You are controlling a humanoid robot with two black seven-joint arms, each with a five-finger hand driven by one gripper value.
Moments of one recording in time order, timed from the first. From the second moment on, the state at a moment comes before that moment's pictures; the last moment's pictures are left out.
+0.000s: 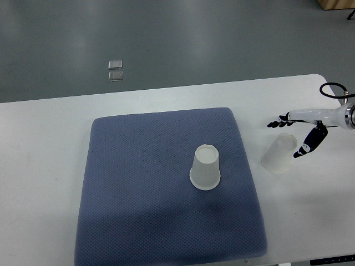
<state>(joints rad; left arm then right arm) 0.05 0.00 -0.20 -0.12 0.12 -0.18 0.06 0.93 -0.85 0.17 1.15 -1.28 0.35 0.24</state>
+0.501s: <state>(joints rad) 0.05 0.00 -0.20 -0.12 0.12 -0.18 0.06 0.92 -0.79 0.10 1.09 -1.28 0.24 0.23</state>
